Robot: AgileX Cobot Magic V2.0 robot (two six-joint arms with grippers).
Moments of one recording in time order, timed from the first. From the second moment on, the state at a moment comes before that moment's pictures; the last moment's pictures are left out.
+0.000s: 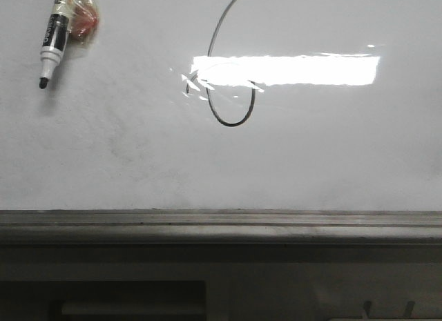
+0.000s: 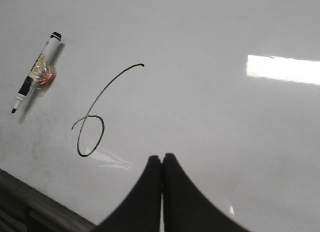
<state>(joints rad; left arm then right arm) -0.77 0.01 -0.20 -1.61 -0.20 1.56 0.29 0.10 -0.28 0.64 0.31 -0.67</state>
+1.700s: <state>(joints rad) -0.13 0.00 -0.01 0.01 0.03 0.02 0.28 0.10 -0.28 0.64 0.31 -0.67</state>
